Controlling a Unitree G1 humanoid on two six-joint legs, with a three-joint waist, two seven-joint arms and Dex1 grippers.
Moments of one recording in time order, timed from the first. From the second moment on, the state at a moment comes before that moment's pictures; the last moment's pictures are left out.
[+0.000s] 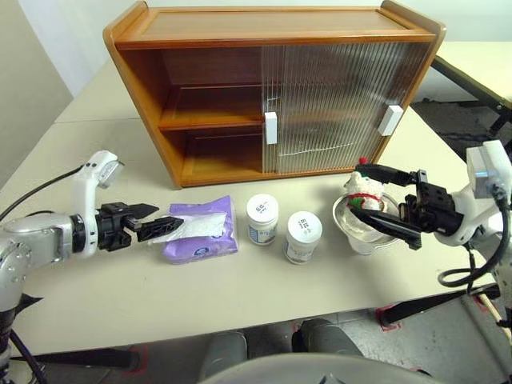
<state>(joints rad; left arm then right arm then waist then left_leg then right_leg) -0.02 0.93 0.43 -0.33 -0.79 1.23 -0.73 -0.05 -0.67 -0.21 -0.38 0.82 0.38 1.08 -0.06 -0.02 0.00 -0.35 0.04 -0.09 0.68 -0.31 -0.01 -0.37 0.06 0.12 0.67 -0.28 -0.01</state>
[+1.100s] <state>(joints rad) -0.09 0.61 0.60 -0.31 -0.86 1.45 -0.46 -0.07 -0.64 -0.21 -0.40 0.79 0.36 1.06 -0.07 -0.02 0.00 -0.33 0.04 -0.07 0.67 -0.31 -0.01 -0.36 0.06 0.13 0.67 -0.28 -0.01</state>
